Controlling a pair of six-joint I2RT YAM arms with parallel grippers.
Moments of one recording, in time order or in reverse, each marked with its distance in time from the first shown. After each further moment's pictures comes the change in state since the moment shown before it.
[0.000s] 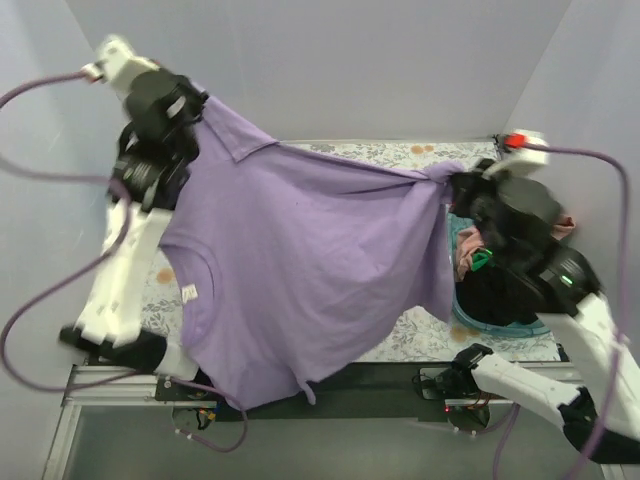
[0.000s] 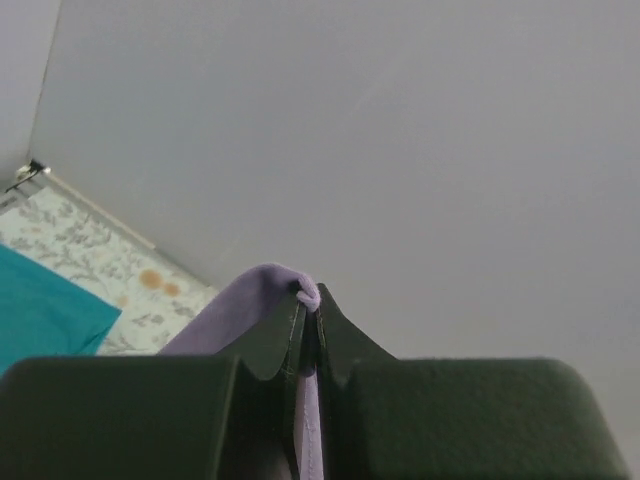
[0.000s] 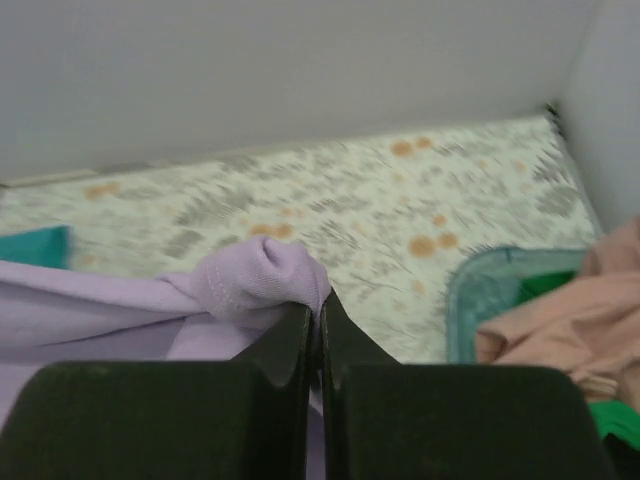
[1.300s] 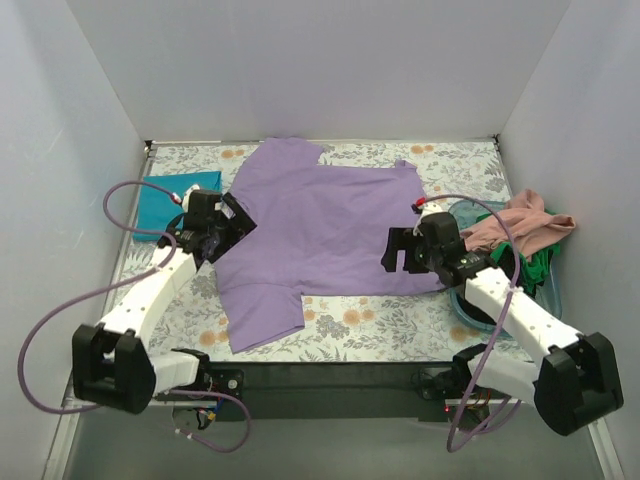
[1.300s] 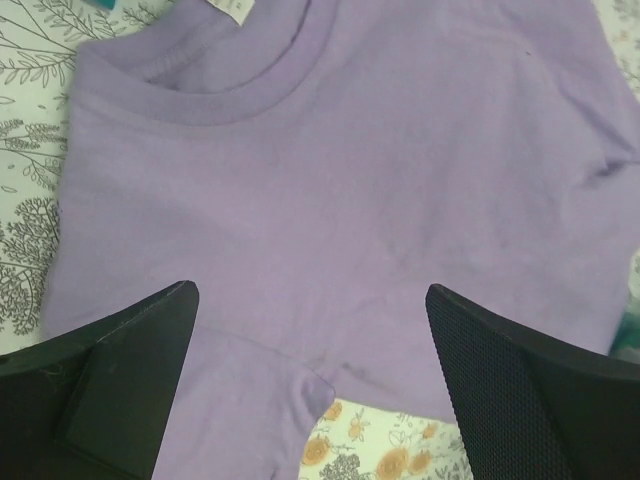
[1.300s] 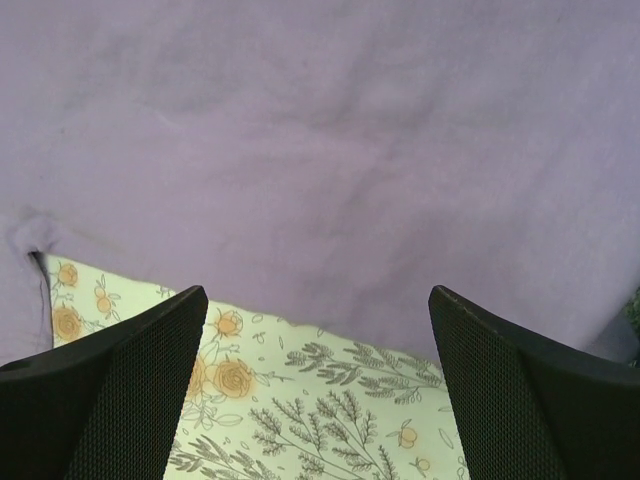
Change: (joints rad) left arm 0.175 -0.093 -1.057 0.048 0.594 -0.222; right arm -0.231 0.283 -0.712 0.283 -0.549 0.061
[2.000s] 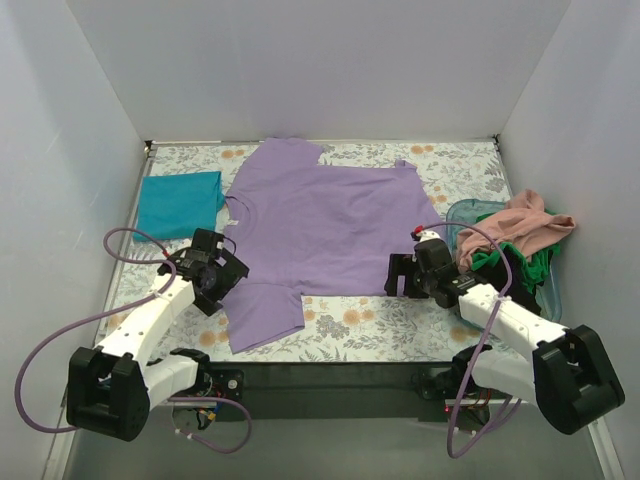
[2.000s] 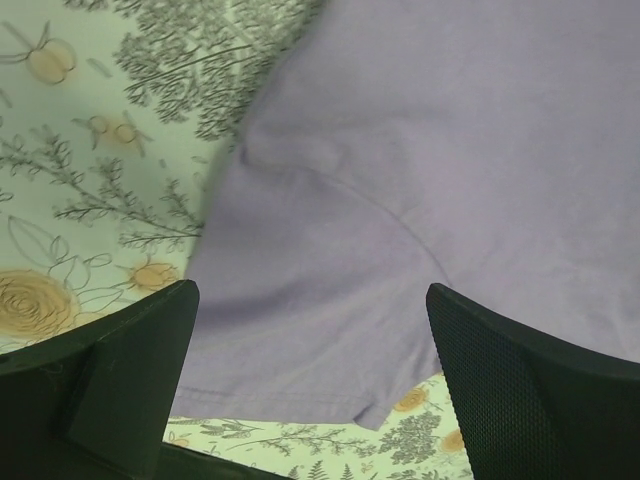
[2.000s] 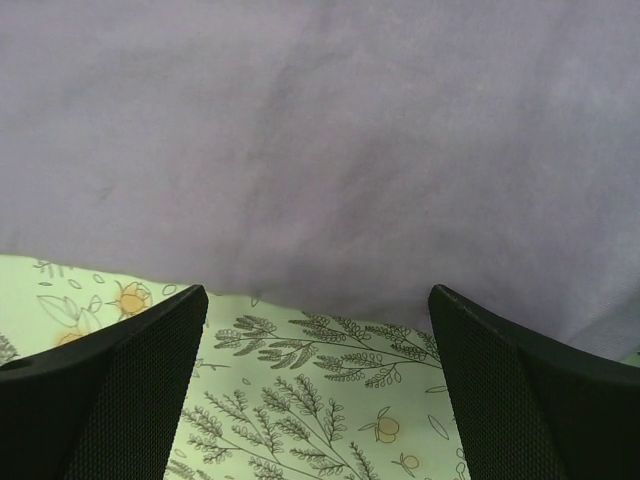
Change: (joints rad) left arm -0.018 -0.178 -0.251 -0.259 -0.022 -0.250; right arm 0.048 -0.034 -0.245 0.105 0.074 0.075
